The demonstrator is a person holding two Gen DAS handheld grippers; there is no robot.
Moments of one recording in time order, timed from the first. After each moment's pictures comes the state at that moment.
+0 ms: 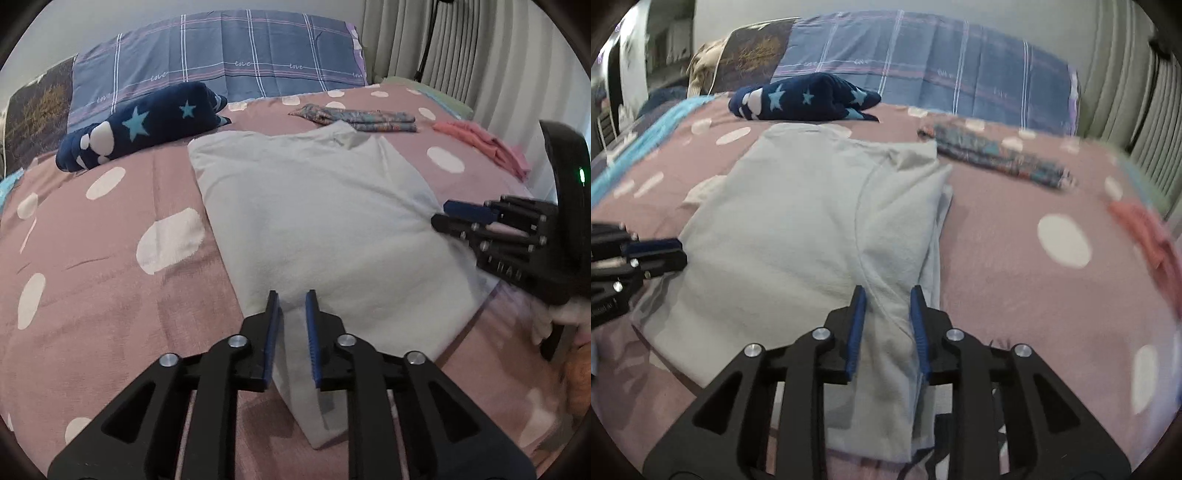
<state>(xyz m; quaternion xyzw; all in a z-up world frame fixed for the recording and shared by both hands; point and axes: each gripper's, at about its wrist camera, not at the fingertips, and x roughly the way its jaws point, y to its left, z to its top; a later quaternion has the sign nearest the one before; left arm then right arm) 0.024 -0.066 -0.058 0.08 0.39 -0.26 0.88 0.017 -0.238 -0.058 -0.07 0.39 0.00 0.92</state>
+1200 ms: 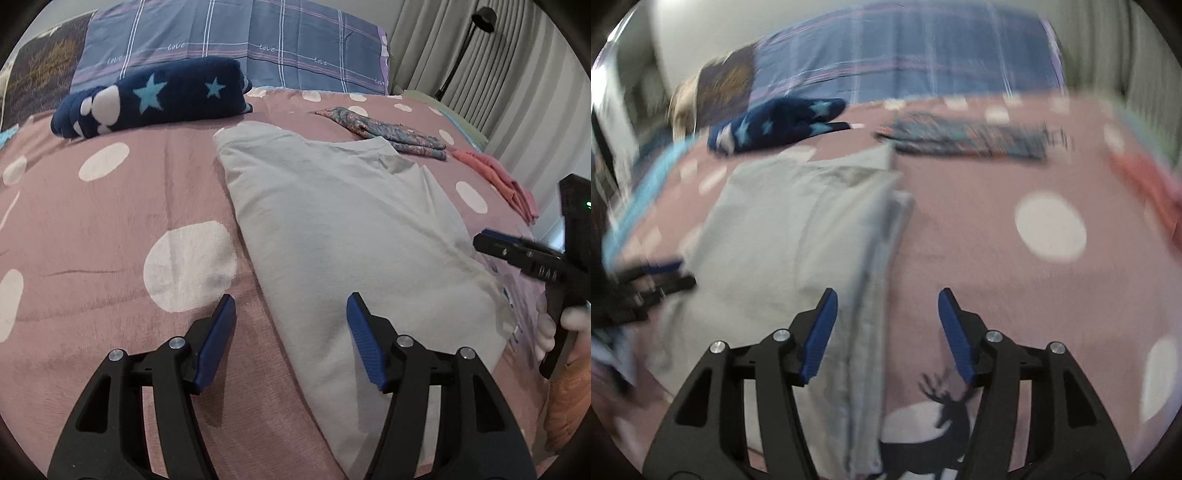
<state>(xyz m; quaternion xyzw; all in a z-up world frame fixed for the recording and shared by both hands) 0.082 -0.049 -0.070 0.01 0.43 -0.26 0.86 0.044 -0.317 -0.052 0.09 0.41 0.01 0.91</state>
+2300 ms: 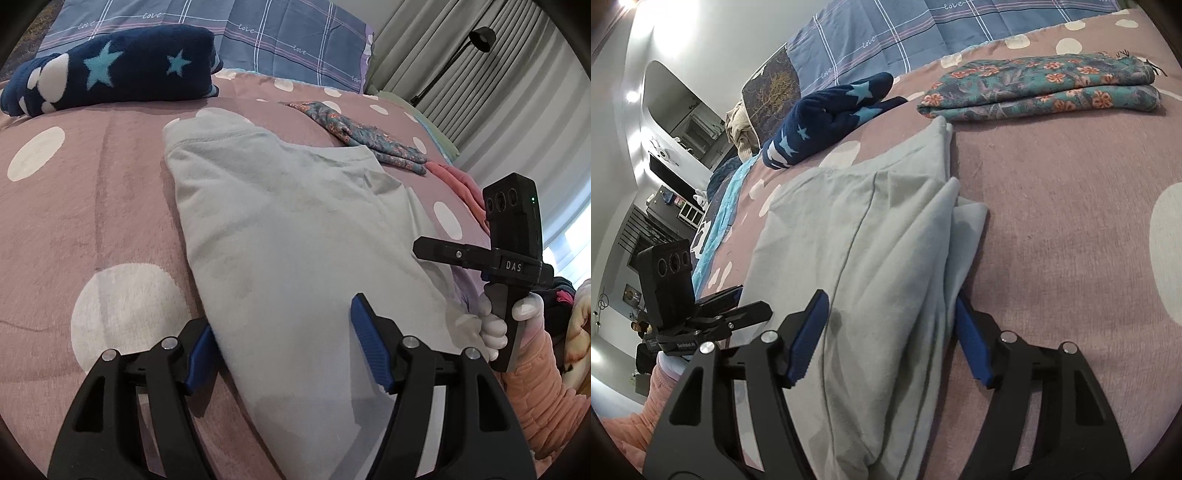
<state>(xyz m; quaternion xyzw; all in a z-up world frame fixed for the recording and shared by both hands) 0.134 -0.069 -0.082 -0.06 0.46 -0.34 0.82 0.129 -0.328 -0.081 0.22 0.45 0.19 0.85</state>
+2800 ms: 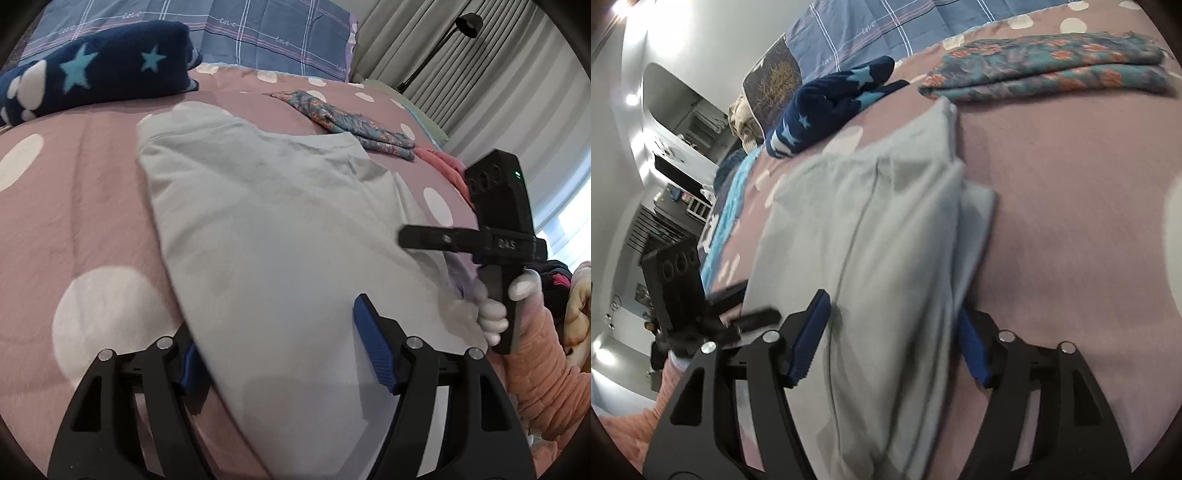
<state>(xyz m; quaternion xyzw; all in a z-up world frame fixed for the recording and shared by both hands) 0.139 -0.084 -0.087 -0.04 0.47 -0.37 0.80 0.141 -0.329 -0.089 0.24 0.48 0.21 0.82</state>
